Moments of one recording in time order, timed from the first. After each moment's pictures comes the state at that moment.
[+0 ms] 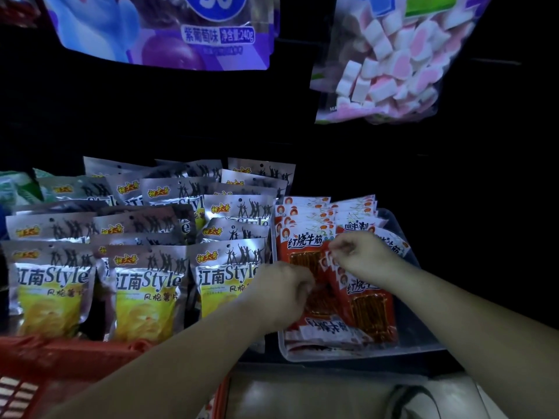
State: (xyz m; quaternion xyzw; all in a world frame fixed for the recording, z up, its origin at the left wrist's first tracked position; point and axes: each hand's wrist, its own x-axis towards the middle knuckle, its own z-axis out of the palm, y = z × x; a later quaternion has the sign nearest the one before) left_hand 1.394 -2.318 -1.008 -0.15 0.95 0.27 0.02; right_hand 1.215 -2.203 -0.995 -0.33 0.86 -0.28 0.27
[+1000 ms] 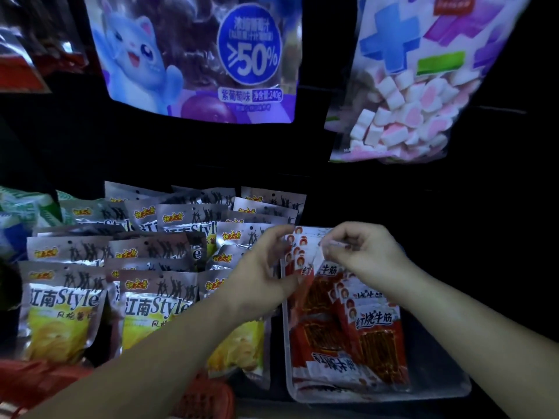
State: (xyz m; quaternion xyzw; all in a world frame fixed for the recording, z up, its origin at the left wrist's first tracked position) left_hand 1.404 -2.359 -0.952 -0.23 0.73 0.63 -0.14; right_hand 1.237 -2.235 -0.922 -0.41 0.77 -0.43 0.22
